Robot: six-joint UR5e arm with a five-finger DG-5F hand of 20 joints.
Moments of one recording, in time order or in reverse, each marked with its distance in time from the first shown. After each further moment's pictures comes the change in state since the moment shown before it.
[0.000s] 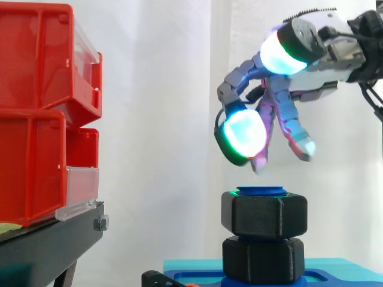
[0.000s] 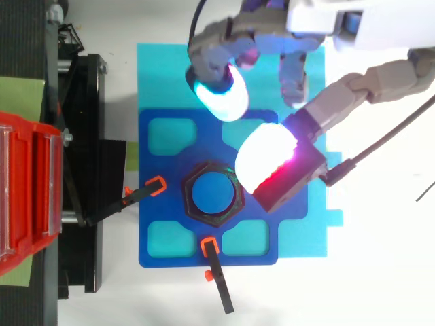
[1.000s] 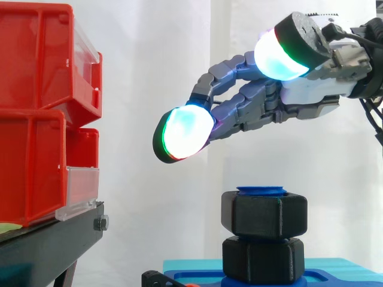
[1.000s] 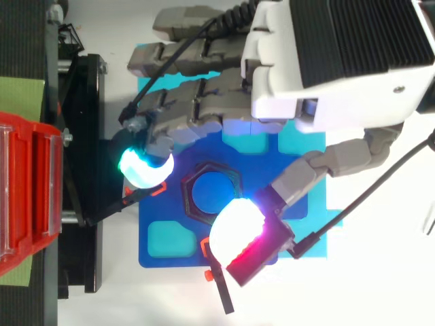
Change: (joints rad) arm 0.067 -0.001 -0.107 0.161 0.037 0.118
